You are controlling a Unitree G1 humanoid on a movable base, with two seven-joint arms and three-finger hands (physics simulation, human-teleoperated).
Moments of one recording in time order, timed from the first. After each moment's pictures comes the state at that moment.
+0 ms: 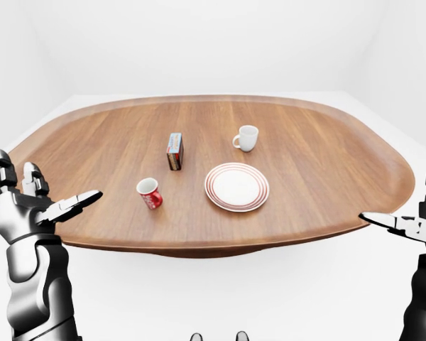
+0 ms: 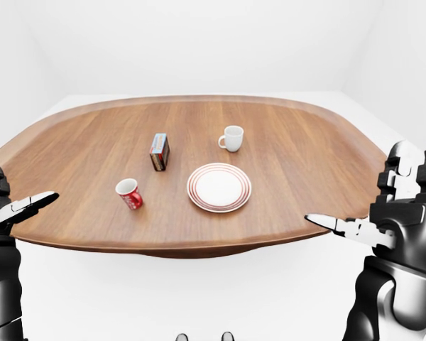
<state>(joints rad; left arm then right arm) -0.11 0.29 0.53 -0.19 -0.42 0.09 0.10 0.07 -0.13 -0.62 -0.66 0.38 0.09 0.08</state>
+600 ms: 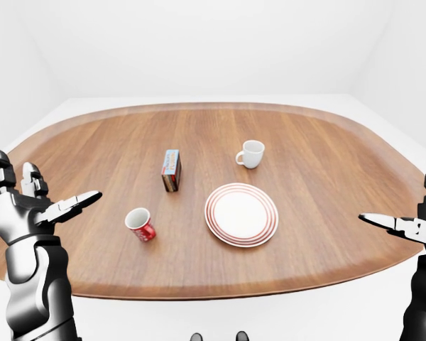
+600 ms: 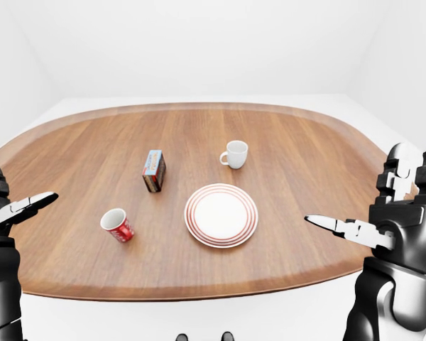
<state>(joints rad) -0.10 0.29 0.54 -0.20 -0.42 0.09 0.10 0.08 -0.13 -0.62 -0.65 0.38 0.09 0.08</state>
